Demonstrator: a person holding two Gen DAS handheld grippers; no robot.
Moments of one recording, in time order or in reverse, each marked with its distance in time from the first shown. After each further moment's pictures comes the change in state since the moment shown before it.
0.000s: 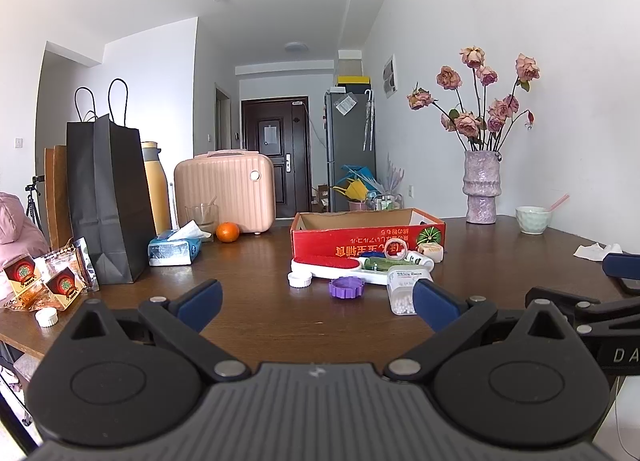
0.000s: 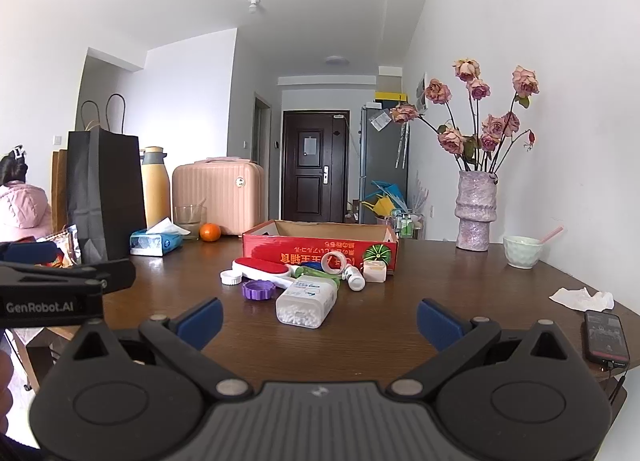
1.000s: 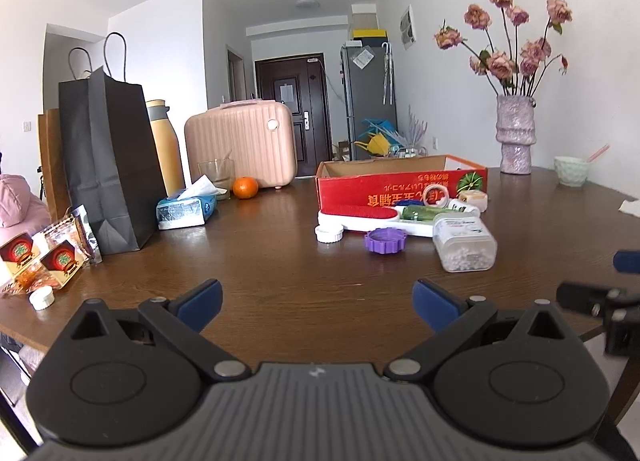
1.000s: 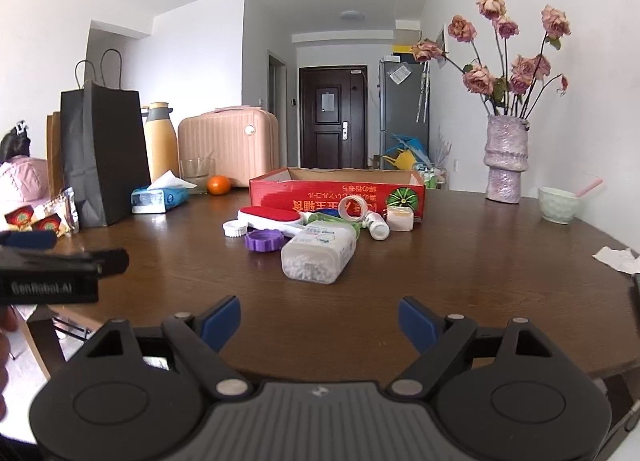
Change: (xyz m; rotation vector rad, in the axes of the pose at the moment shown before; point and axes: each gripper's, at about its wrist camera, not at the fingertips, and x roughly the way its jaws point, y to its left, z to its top) left arm 0.081 0.016 -0.027 0.040 0.138 0.073; right arm 0.084 -0.013 -0.021 0.042 0.138 0.063
